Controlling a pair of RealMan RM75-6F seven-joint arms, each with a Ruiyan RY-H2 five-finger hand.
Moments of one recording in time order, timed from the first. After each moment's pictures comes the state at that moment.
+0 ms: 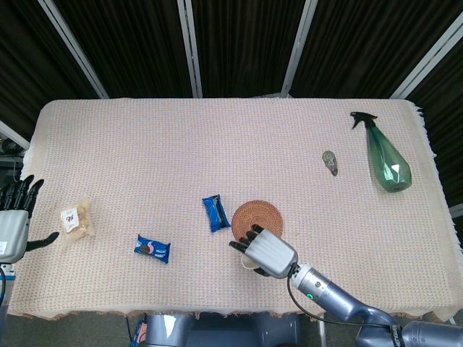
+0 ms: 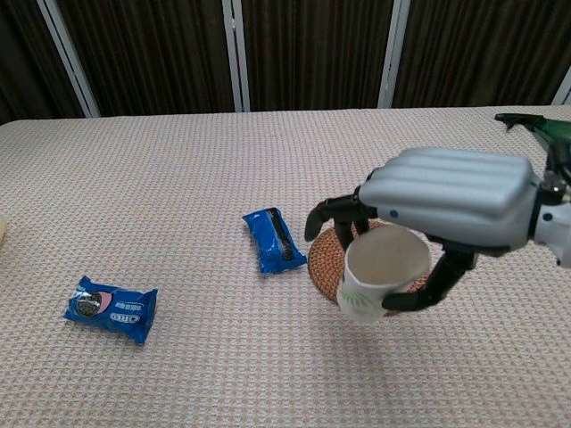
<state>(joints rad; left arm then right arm) -0.19 -1.09 -0.10 -1.75 1.33 1.43 0.25 0.61 -1.36 0.14 -1.82 -1.60 0.85 -0.45</state>
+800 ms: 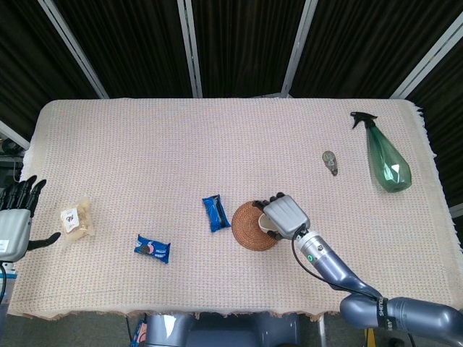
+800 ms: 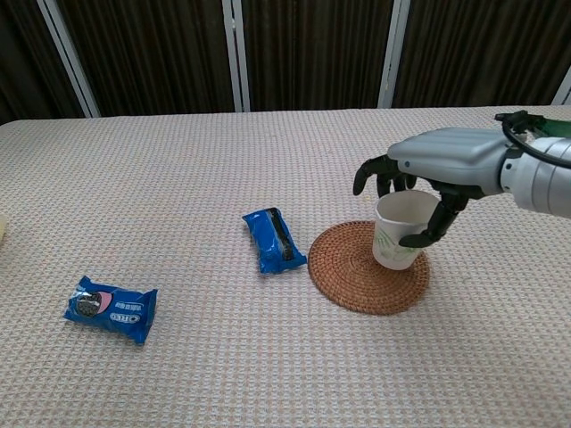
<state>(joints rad) -0.20 -1.09 -0.10 -1.76 1.31 1.40 0.25 0.72 -1.43 0.20 -1.67 -1.13 0.84 -0.55</state>
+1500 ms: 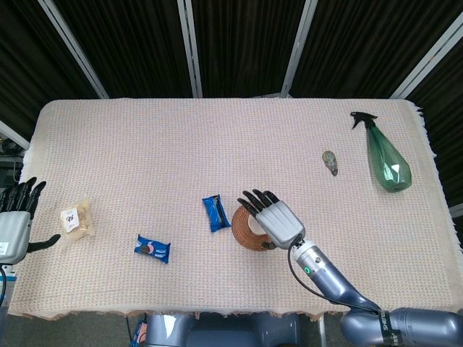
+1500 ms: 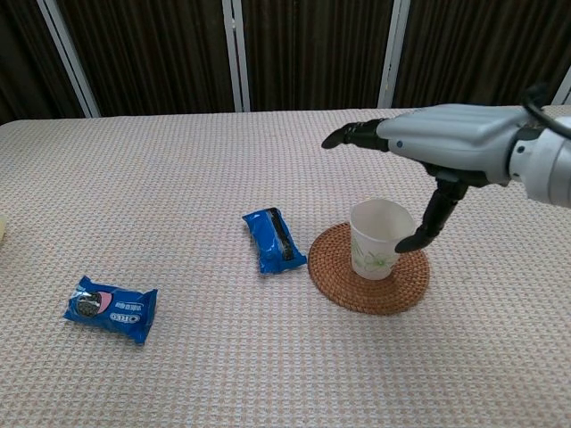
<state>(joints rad) -0.18 -1.08 -0.09 -1.78 1.32 1.41 0.25 0.71 -1.35 0.15 -1.88 -1.15 0.99 -0.62</state>
